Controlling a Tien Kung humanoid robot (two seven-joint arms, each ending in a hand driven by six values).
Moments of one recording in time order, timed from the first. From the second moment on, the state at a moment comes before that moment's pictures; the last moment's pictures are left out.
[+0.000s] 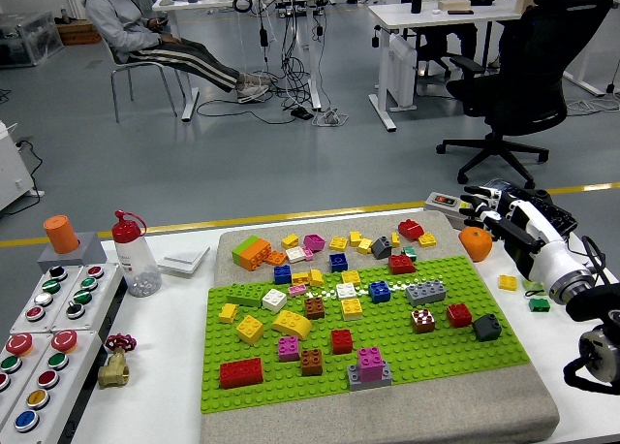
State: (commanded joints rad) left arm -0.19 0.05 -1.16 -0.22 1.13 0.11 0.39; right arm 0.67 -0.47 0.90 1.09 -0.77 -0.14 0.22
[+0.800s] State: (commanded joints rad) left arm -0.18 0.05 -1.16 -0.22 1.12 0.12 0.39; right arm 0.72 -0.49 0.72 1.02 -1.62 -0.05 0.22
